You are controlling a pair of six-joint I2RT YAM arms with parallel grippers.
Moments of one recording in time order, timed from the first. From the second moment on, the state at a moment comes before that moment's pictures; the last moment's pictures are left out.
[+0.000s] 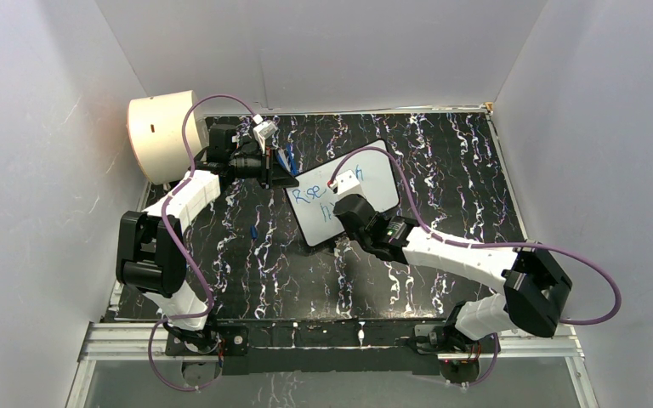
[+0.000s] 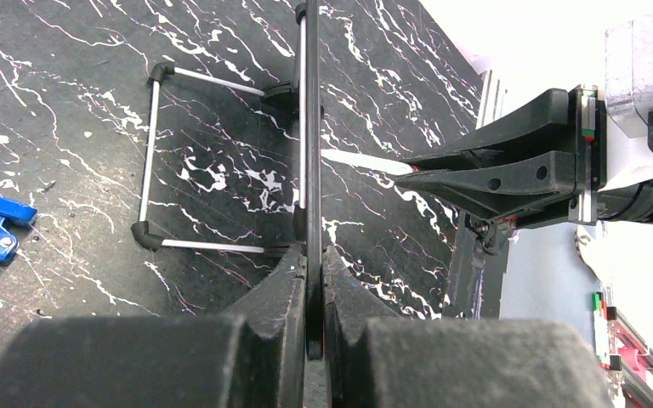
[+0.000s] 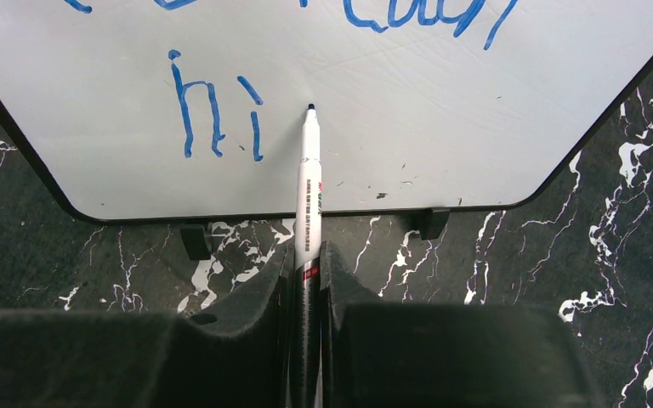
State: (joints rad) left arm -0.20 1.65 1.15 -0.16 1.08 -0.07; right arm 1.01 1.38 0.92 -0.27 0.53 0.21
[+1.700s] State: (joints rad) left arm -0.20 1.65 1.15 -0.16 1.08 -0.07; right arm 1.00 1.37 0.92 -0.27 0.45 0.19
